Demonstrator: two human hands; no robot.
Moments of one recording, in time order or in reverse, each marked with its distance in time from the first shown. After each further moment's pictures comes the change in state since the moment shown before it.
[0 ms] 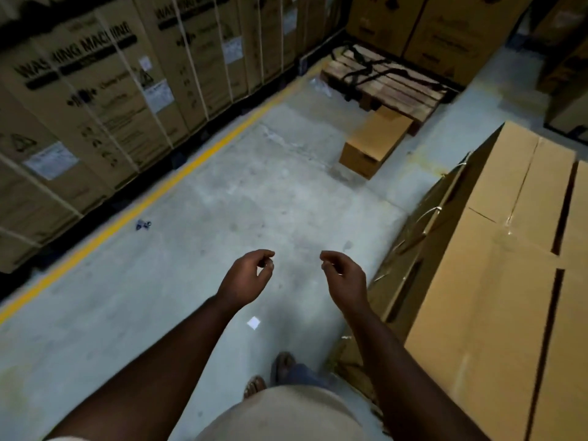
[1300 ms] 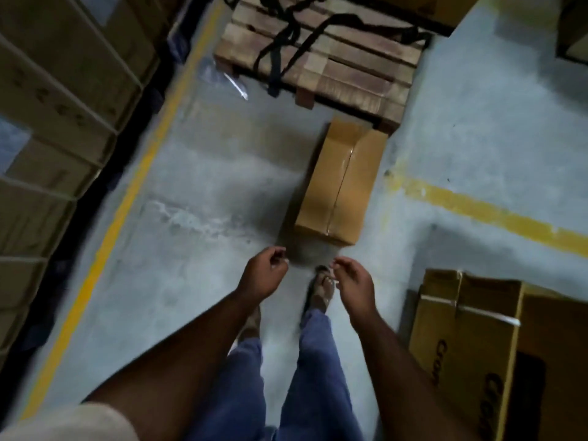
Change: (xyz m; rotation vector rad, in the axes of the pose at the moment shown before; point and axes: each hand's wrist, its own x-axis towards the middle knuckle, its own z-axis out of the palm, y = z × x) left_hand 1.050 0.088 0.226 -0.003 -0.481 -0.319; right_hand 0.979 0.016 -0.046 0.189 0.265 0.605
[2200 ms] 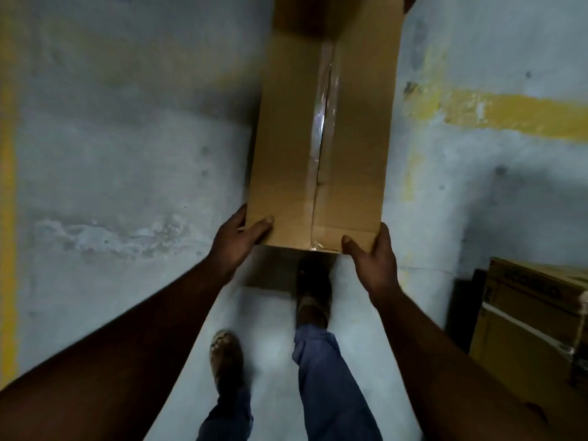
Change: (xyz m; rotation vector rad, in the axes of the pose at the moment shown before) left_hand 0.356 -0.067 0.165 -0.126 -0.130 -0.272; right_hand 0.365 0.180 -0.010 -0.102 0.086 0.223
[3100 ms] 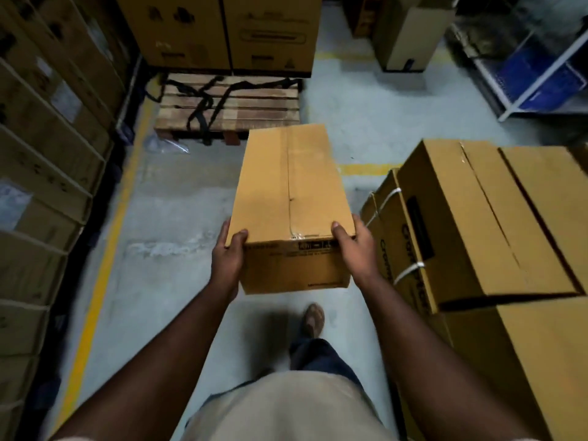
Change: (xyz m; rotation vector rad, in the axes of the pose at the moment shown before) left_hand -0.737 -0.142 -0.089 -0.366 0.138 0.451; right_hand -0.730 0.085 -0.176 0.181 0.291 -0.452
